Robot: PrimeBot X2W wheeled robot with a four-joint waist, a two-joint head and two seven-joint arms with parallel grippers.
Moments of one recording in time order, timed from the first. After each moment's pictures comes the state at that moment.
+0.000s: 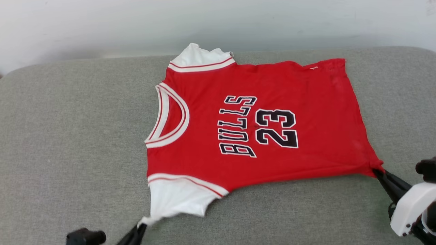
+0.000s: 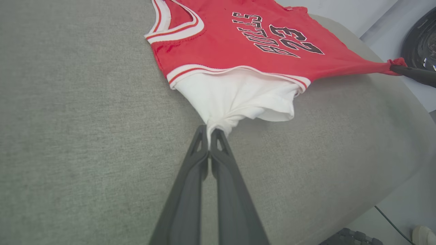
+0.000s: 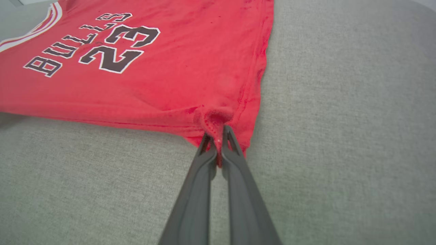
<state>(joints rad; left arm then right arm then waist) 0.19 0.54 -0.35 -0.18 -0.68 0.00 -0.03 -0.28 -0.66 0.49 0.41 0.78 0.13 -0.02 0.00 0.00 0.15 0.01</state>
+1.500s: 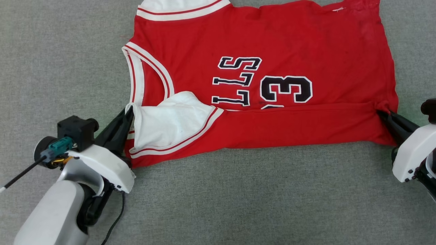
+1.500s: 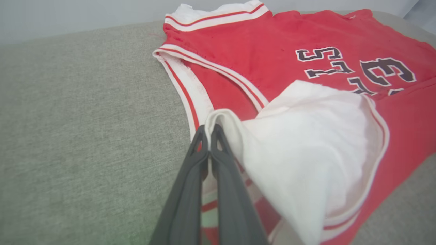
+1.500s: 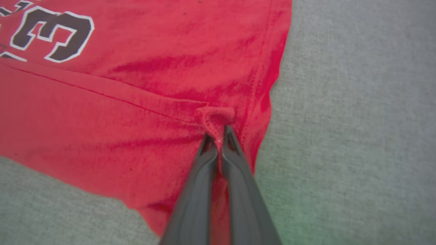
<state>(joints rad) -0.35 0.52 -0.36 0.07 -0.57 -0.04 -0.03 -0.40 -0.60 0.29 0.21 0.57 0.13 0.24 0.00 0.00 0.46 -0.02</state>
